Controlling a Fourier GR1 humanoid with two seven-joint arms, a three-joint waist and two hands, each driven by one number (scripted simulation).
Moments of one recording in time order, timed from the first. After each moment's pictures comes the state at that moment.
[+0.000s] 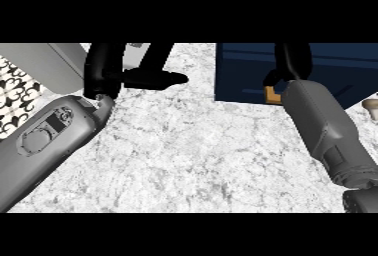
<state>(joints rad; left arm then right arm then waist) -0.88 0.53 -0.63 -1.35 0.48 0.79 0.27 -1.07 -0.23 -0.23 -0.27 1.22 -0.72 -0.11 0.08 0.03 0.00</state>
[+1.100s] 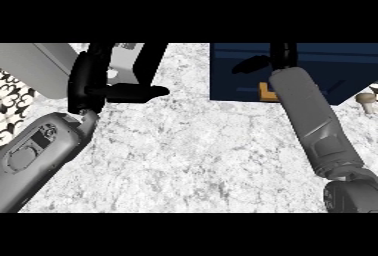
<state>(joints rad) -0.73 0.56 -0.57 -1.41 0.47 0.76 0.21 -1.16 -0.15 -0.58 -0.29 0.79 -0.50 -0.48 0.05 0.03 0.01</state>
